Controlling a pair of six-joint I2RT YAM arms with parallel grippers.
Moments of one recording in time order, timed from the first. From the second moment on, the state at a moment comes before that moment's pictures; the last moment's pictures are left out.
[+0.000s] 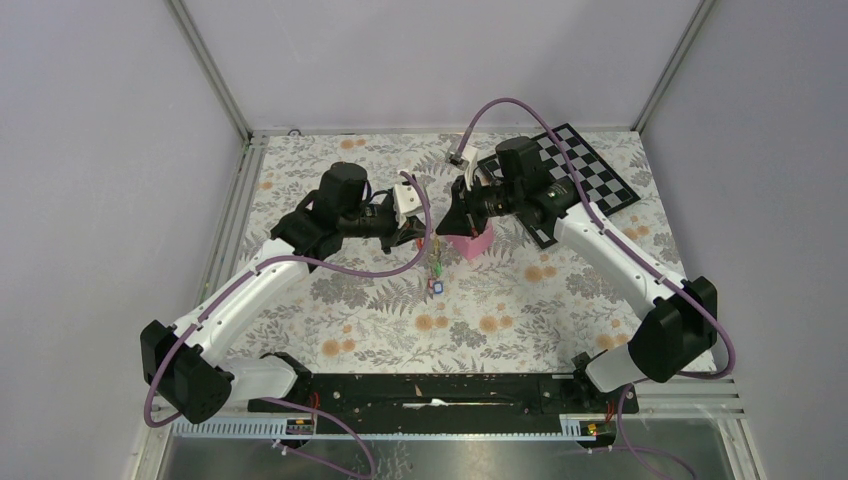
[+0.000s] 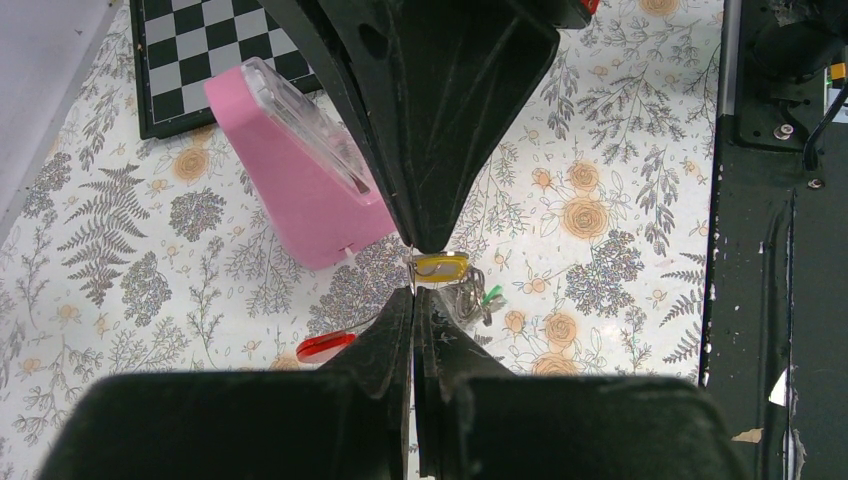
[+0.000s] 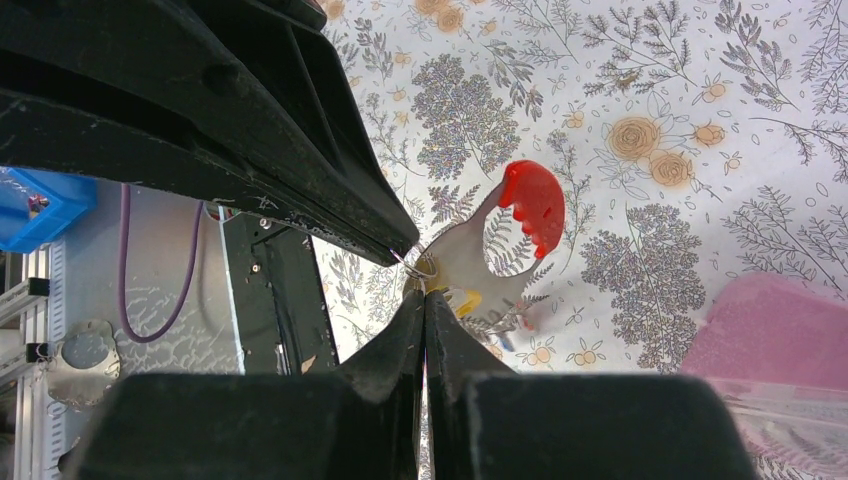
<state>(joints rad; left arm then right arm) -0.60 1.24 1.15 -0.42 0.64 0.44 0.55 1.48 1.34 -0.49 -0.80 -0.03</state>
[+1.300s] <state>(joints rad) -0.56 1.24 1.09 -0.21 1.00 0.21 0.54 1.25 1.17 -0.49 -0.91 -0.27</state>
